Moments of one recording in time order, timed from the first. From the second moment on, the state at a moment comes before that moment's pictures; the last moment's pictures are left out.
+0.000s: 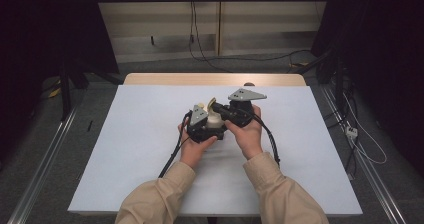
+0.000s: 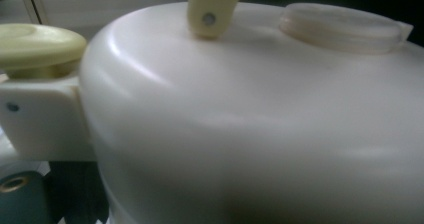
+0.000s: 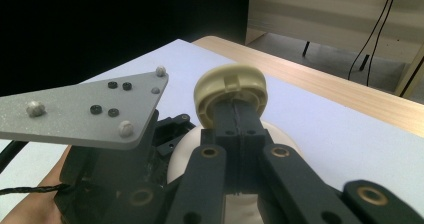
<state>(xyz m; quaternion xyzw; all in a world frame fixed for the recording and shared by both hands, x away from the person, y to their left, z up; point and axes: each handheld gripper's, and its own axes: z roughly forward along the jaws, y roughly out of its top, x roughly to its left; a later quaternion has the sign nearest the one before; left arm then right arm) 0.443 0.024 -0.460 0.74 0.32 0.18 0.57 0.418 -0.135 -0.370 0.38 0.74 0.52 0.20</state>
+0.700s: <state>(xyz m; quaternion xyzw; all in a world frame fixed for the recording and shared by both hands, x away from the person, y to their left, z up) 0.443 0.024 -0.459 0.74 0.32 0.18 0.57 0.423 -0.131 -0.372 0.38 0.74 0.52 0.20</state>
